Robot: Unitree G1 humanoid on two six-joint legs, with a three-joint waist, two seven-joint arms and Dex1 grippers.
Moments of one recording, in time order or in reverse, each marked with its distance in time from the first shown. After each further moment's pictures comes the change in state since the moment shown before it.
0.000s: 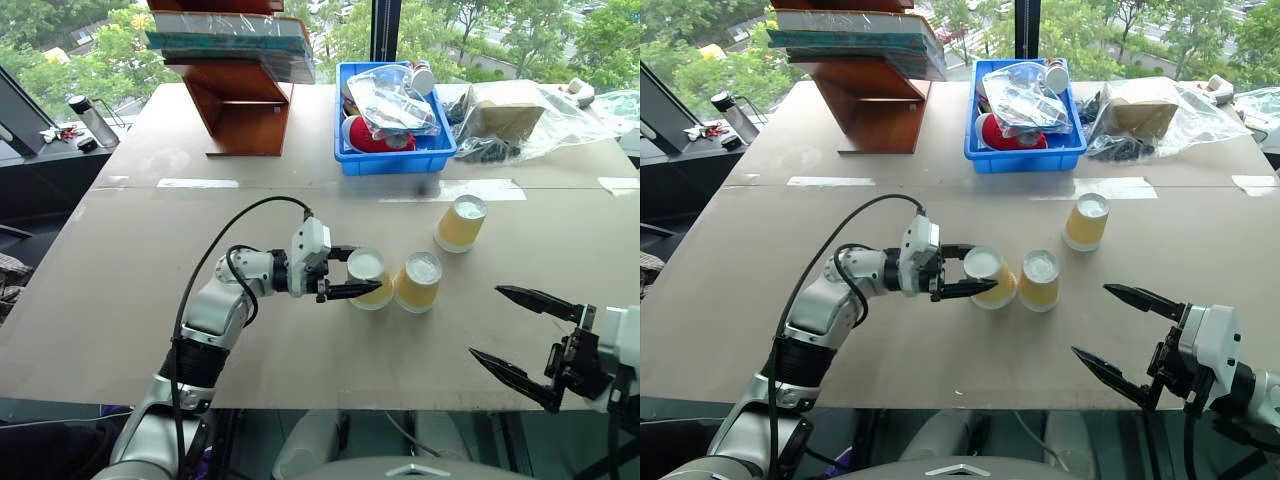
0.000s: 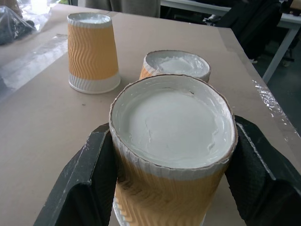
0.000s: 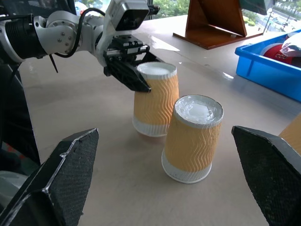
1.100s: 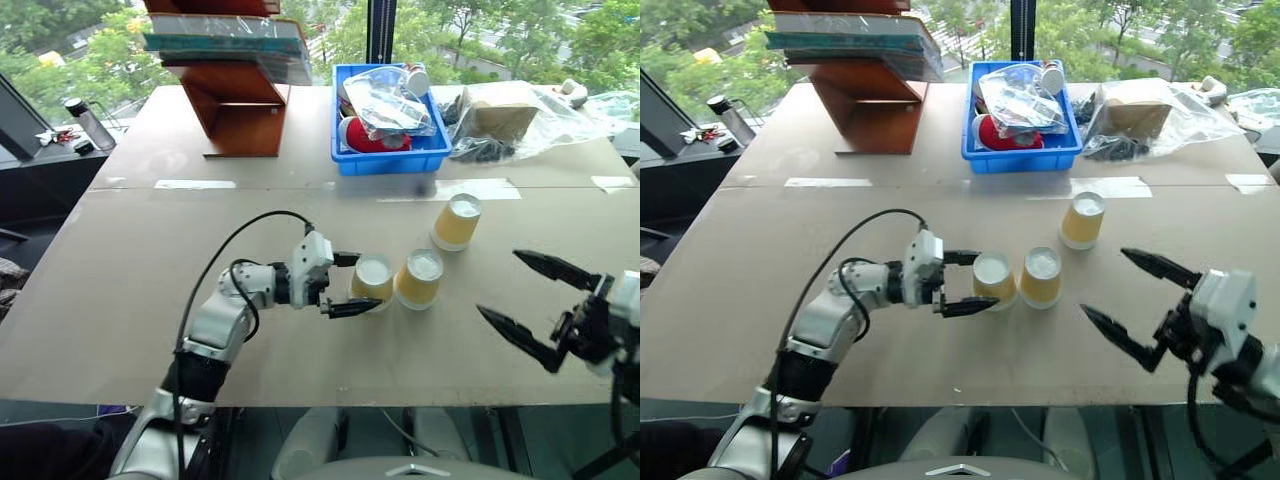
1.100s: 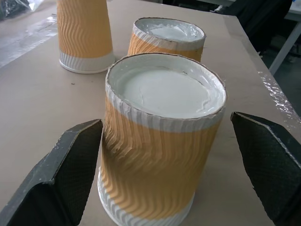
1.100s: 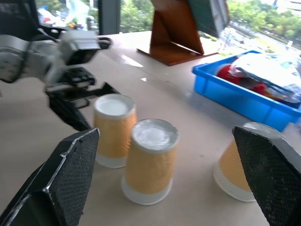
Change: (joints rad) left arm 0.102 0.035 0.059 -0.107 -0.017 0.053 0.052; right arm -0.246 -0.020 0.026 0.050 -0.018 0.121 -0.192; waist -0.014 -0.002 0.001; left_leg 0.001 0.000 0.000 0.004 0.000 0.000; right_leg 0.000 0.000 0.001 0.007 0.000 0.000
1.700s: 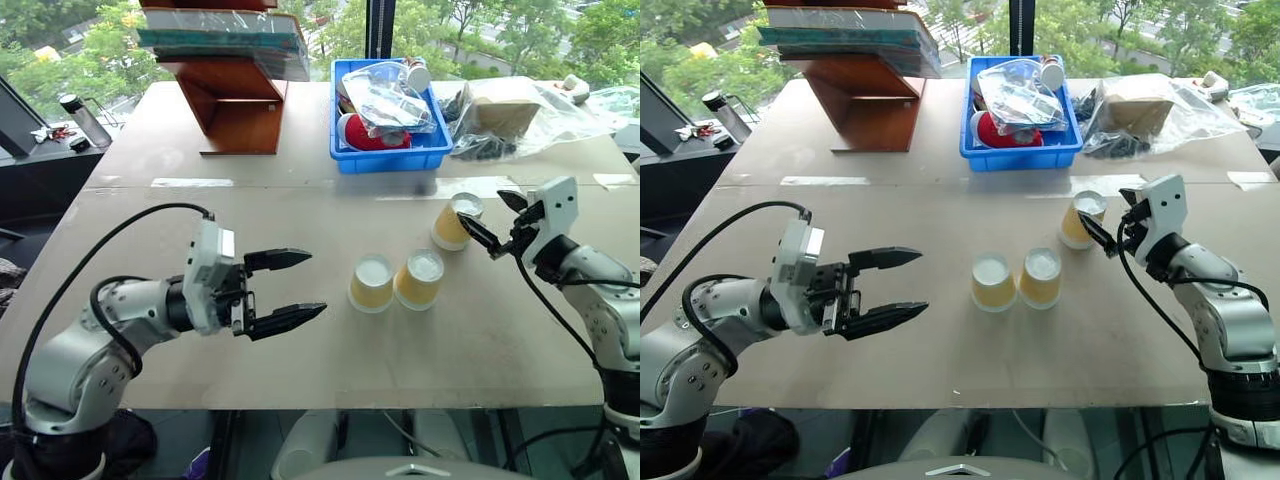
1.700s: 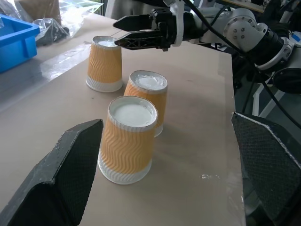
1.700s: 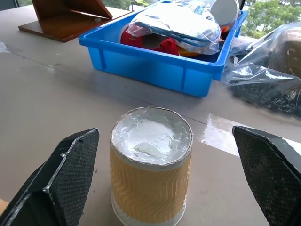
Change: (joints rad) left arm 0.336 0.260 0.424 -0.517 -0.463 0.340 0.130; right arm -0.603 0.111 0.287 0.533 -0.244 0.193 -0.244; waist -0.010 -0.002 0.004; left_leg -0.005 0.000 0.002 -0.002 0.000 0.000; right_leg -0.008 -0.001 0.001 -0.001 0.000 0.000
